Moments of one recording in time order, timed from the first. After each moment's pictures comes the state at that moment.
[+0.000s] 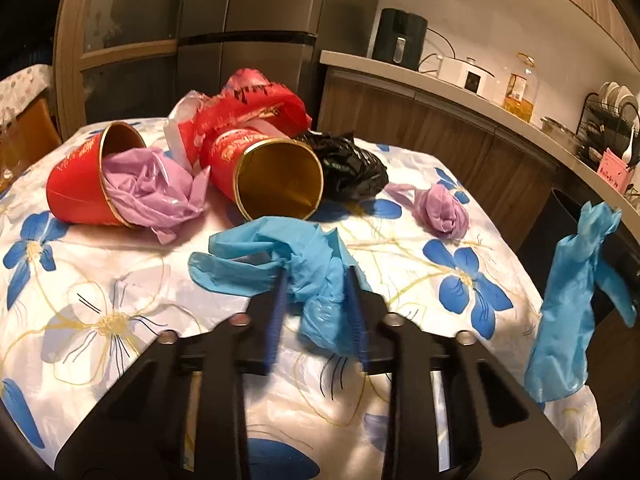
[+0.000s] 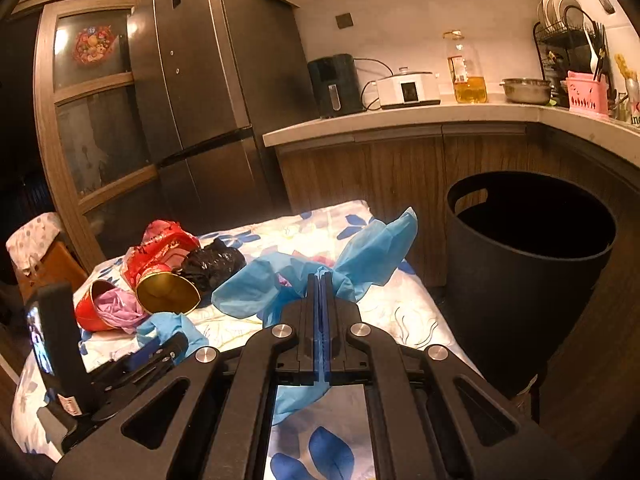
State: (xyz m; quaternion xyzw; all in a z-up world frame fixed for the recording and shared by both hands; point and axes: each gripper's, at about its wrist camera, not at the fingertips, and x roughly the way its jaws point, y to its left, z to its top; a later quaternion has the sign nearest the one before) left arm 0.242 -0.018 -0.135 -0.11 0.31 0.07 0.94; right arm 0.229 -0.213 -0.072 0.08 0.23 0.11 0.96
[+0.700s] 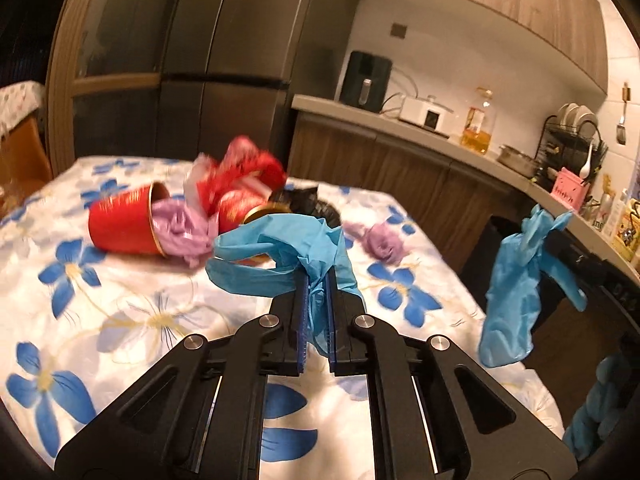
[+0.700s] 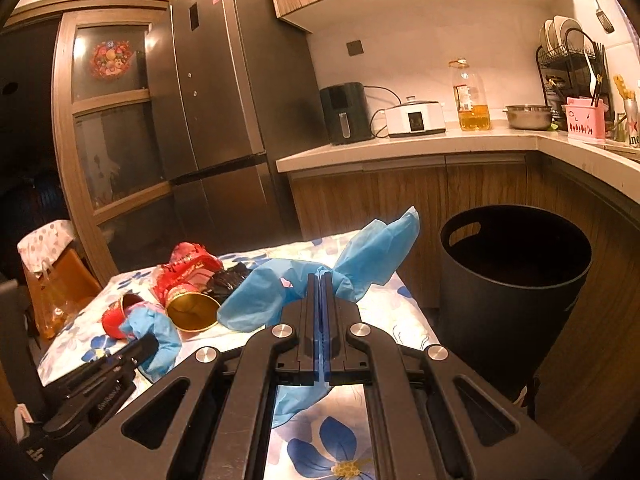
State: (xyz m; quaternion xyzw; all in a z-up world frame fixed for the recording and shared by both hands) left arm 0.171 -0.020 -0.074 -0.12 0.23 0.02 0.97; right arm 0.190 -0.219 -0.041 0.08 0.19 0.13 0.97
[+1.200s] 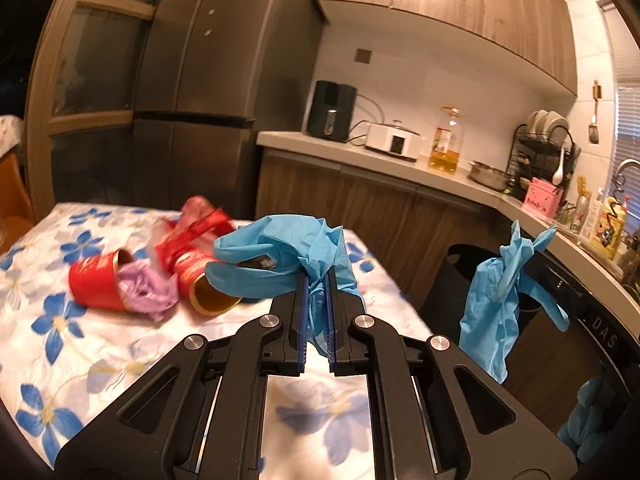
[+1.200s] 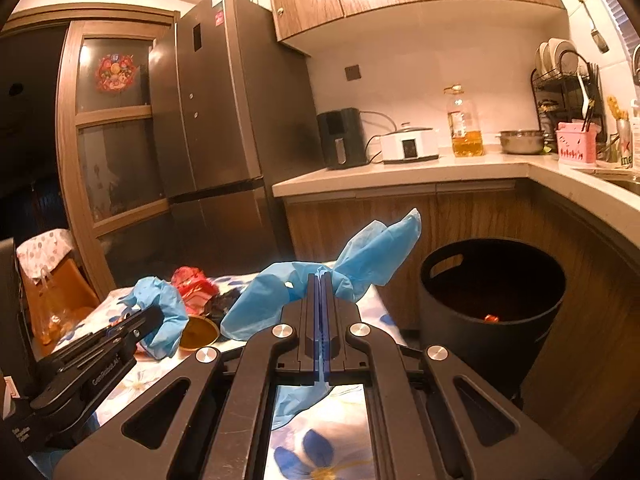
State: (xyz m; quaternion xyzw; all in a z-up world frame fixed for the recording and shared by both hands) left arm 0.175 -0.057 -0.028 -0.09 0.19 -0.02 0.98; right arm 0.177 -0.241 -0.013 0.07 0.15 0.11 0.98
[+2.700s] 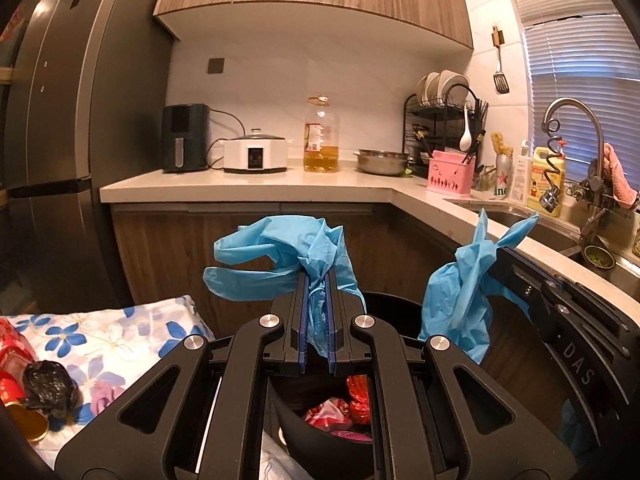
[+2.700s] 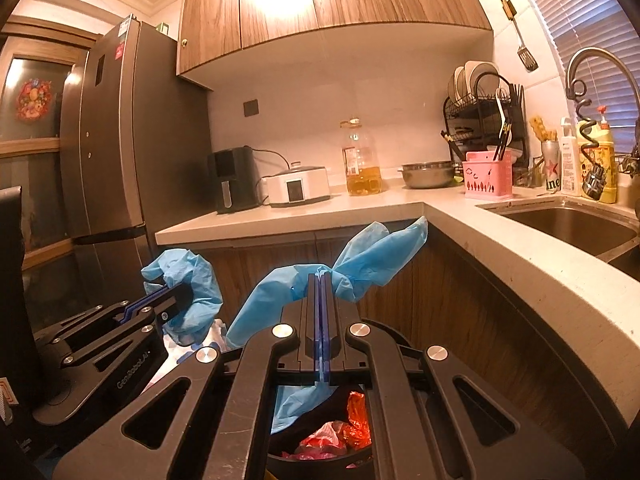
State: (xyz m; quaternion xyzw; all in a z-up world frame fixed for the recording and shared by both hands) left arm 0.317 -0.278 0.000 0.00 0.15 -0.20 0.97; right arm 0.257 -0.401 0.000 0.07 0.10 -0.04 0.99
